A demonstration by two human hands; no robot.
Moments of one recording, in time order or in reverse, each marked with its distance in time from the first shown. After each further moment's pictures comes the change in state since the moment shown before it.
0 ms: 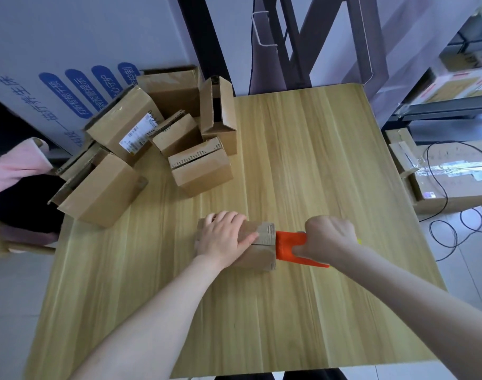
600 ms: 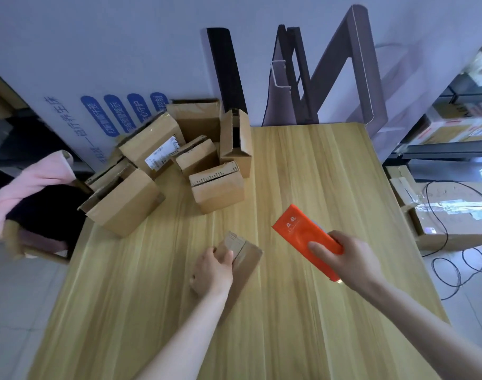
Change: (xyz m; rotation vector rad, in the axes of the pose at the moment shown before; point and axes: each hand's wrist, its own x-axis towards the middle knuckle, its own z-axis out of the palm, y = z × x) left_hand -0.047 0.005 -0.009 -0.578 -0.034 -0.987; right_hand -0.043 0.016 -0.003 0.697 0.339 0.034
